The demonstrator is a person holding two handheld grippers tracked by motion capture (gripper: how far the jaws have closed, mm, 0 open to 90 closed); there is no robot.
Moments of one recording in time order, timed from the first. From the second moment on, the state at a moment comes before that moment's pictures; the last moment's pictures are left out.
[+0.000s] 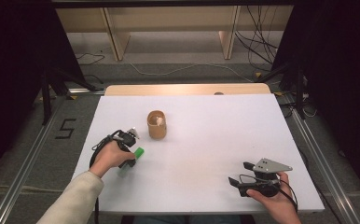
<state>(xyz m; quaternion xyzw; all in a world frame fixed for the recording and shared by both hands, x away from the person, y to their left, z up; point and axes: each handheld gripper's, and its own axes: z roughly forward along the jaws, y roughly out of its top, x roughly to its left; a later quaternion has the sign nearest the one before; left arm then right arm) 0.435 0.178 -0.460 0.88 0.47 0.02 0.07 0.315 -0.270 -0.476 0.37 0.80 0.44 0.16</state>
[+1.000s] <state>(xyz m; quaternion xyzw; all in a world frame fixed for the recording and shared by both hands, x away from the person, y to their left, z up) 0.428 0.183 -0.446 0.87 0.46 0.06 0.15 0.315 -0.270 -0.476 0.37 0.80 0.44 0.16</state>
